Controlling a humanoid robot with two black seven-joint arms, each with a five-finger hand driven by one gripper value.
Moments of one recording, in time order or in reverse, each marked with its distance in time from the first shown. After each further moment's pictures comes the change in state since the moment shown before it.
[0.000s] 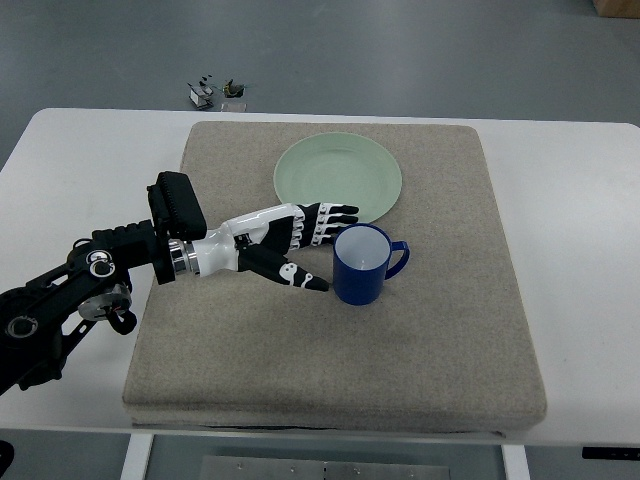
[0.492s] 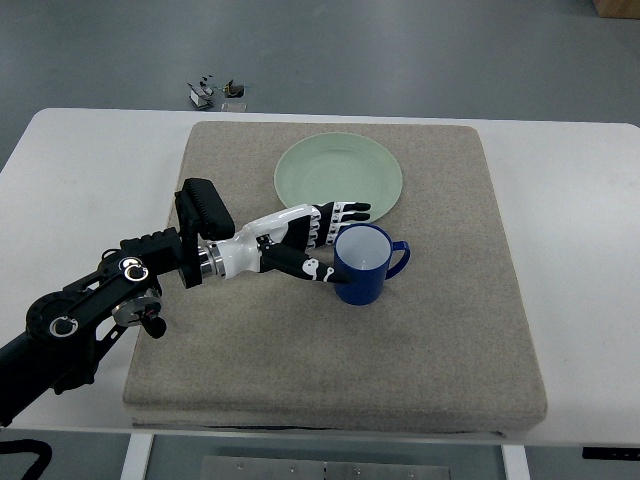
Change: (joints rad) left arm -0.018 -0.107 0.005 0.125 0.015 0.063 0.005; right arm 0.000 0.000 0.000 0.000 0.000 0.000 0.000
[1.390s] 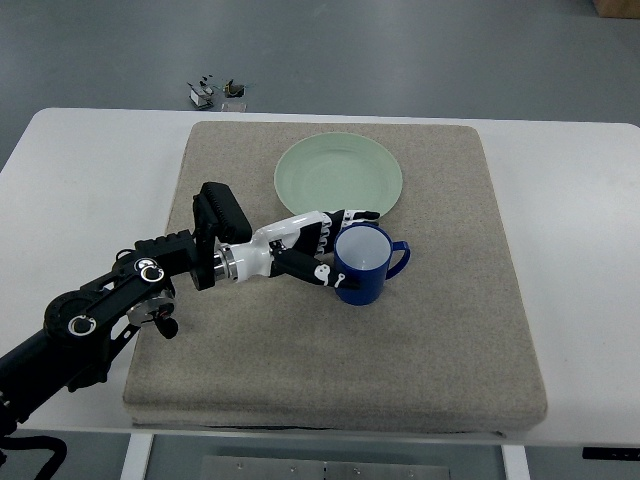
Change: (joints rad) left arm -0.020 -0.039 0.020 0.020 0.031 0.001 0.018; right arm 0.000 0.000 0.000 0.000 0.000 0.000 0.000
